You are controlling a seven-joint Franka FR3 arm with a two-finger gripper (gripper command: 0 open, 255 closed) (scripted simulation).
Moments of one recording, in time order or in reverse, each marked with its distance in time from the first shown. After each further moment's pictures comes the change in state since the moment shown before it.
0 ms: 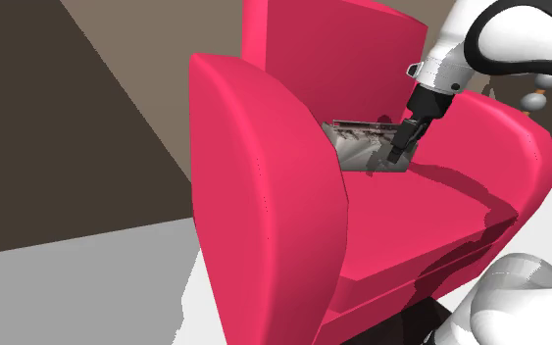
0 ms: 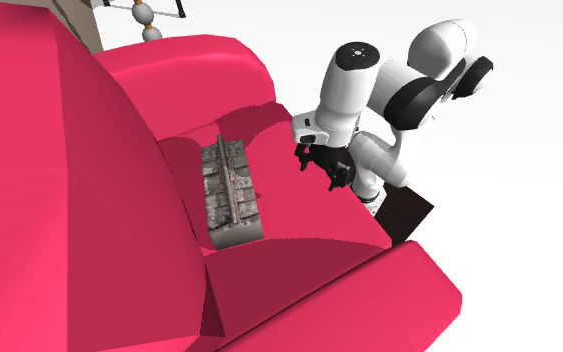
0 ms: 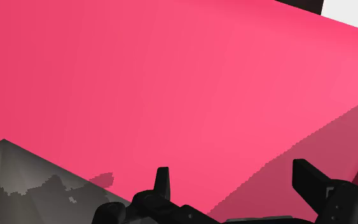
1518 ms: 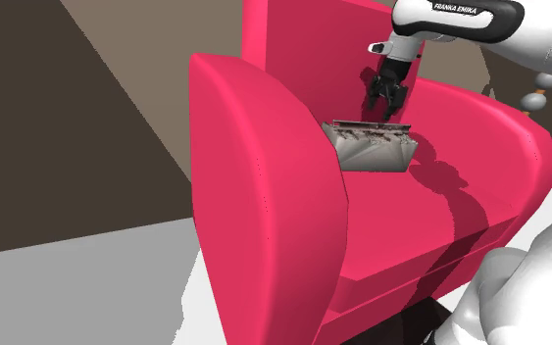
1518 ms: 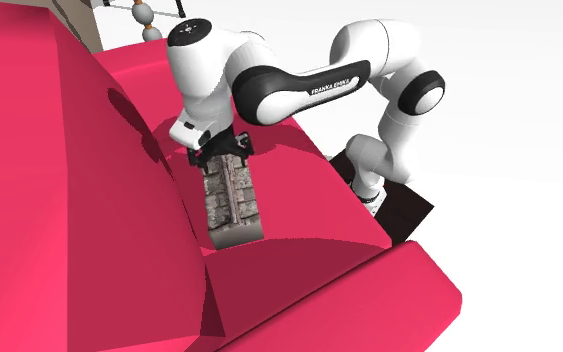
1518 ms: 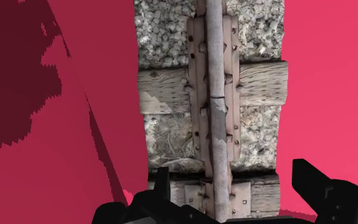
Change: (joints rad) arm 0.237 0.707 -0.529 0.712 0.003 -0.048 -1.294
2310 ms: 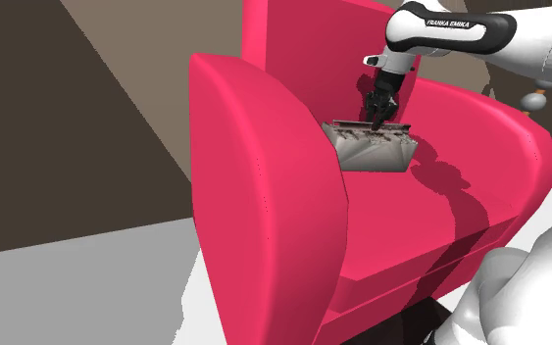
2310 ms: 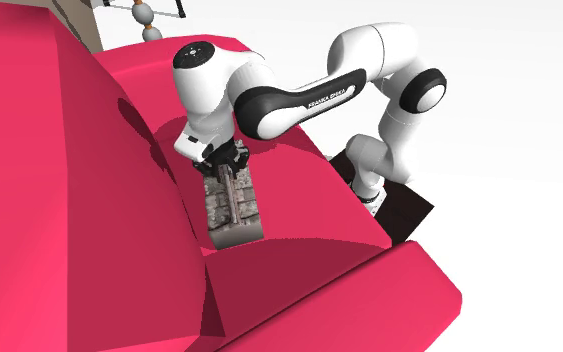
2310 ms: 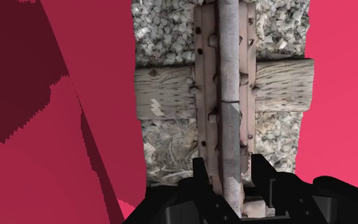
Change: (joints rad) arm 0.002 -0.021 0.004 -0.109 -0.012 0.092 0.000
